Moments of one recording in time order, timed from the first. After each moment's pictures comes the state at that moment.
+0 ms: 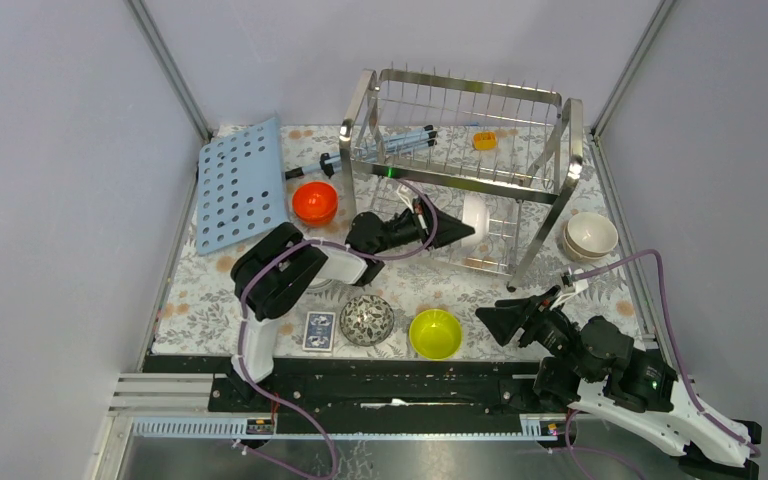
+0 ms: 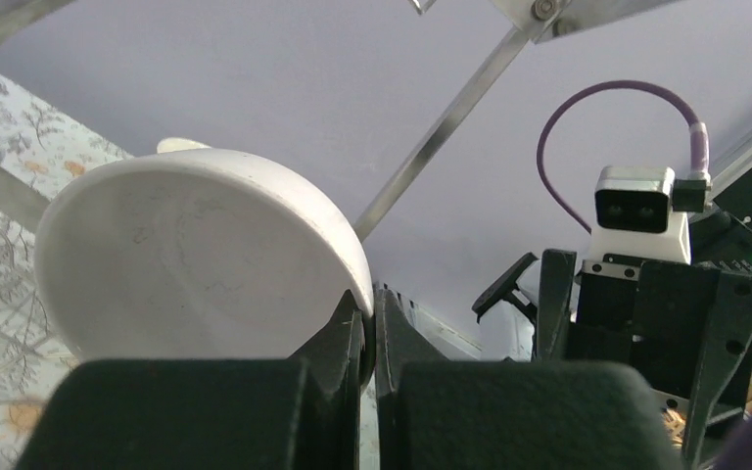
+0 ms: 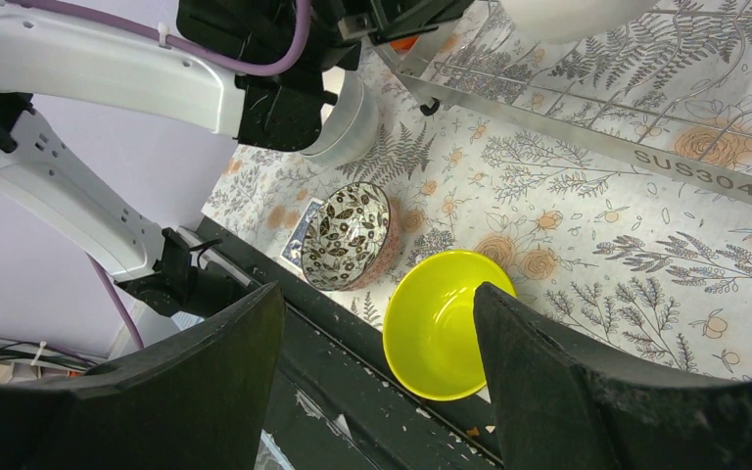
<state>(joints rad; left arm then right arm) -0.77 2.03 1.02 1.45 0.60 -0.97 1.12 0.01 0.49 -0.64 0.38 0.73</state>
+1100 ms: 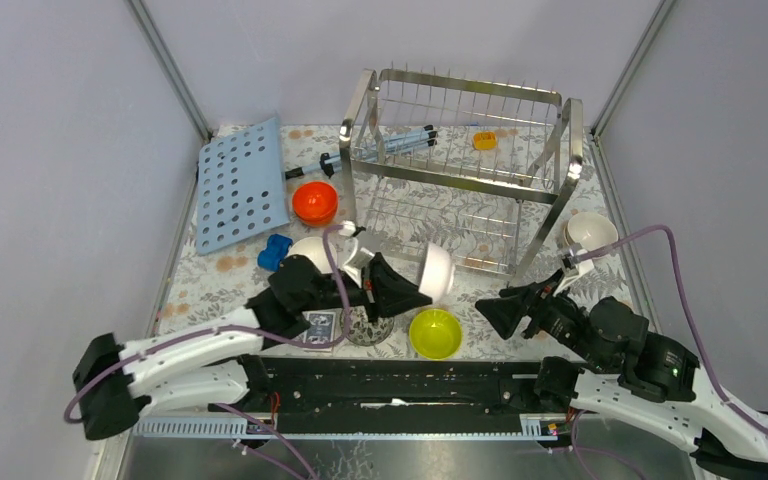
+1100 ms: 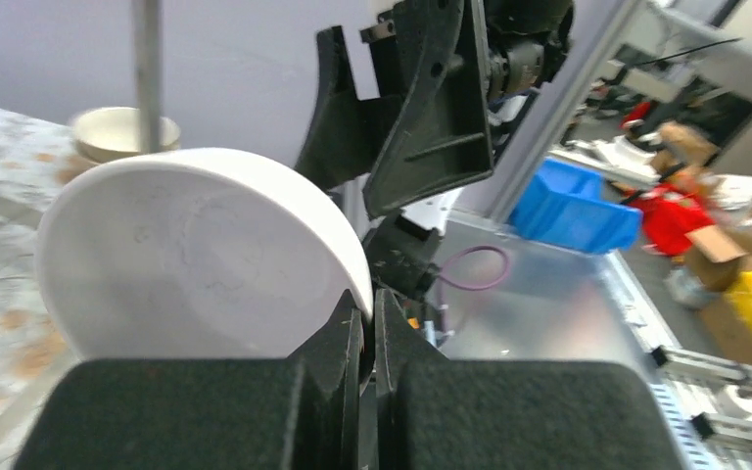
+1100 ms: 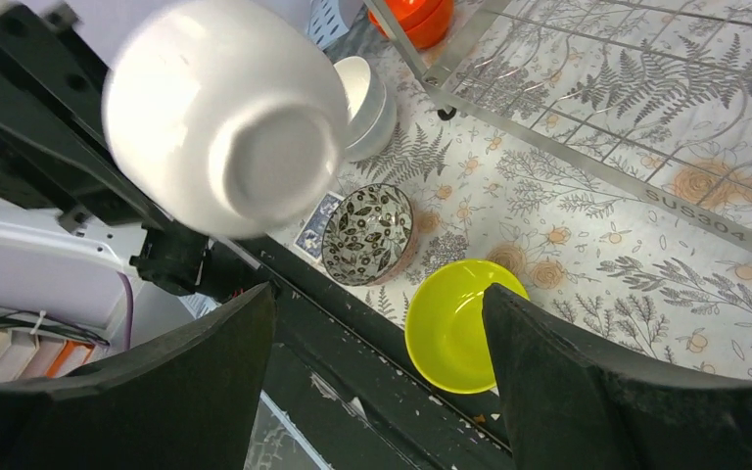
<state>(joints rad) -1.02 1.04 0.59 0.69 0.54 -0.48 1.12 0.25 0.74 -0.71 0.35 0.67</state>
